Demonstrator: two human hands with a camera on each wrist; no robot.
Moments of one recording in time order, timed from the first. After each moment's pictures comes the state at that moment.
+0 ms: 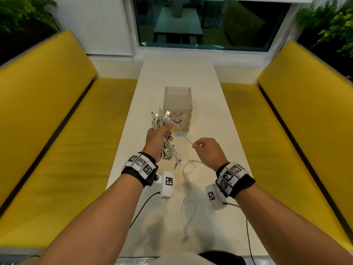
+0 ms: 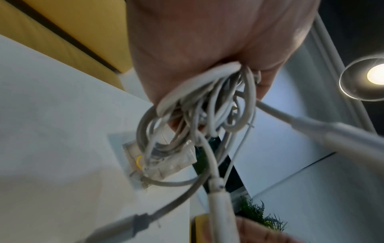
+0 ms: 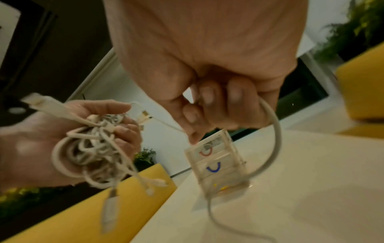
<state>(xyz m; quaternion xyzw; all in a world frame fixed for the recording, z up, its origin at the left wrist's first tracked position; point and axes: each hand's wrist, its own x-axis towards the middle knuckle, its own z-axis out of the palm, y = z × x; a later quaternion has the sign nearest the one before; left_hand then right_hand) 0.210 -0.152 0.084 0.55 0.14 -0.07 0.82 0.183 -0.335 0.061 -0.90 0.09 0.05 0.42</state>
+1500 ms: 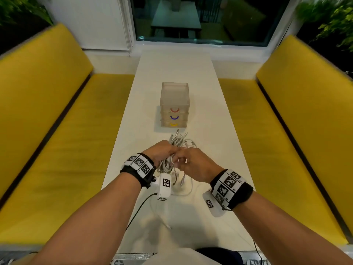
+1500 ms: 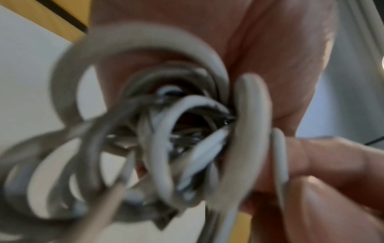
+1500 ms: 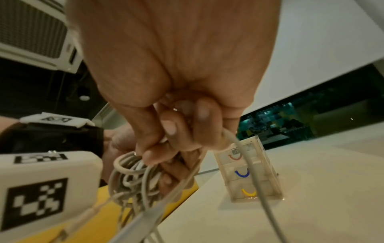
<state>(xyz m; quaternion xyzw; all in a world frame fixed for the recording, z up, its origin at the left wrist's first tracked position) 0.199 -0.155 0.061 0.73 0.05 -0.33 0.60 0.140 -0.309 0.079 -0.91 -0.16 0.13 0.35</state>
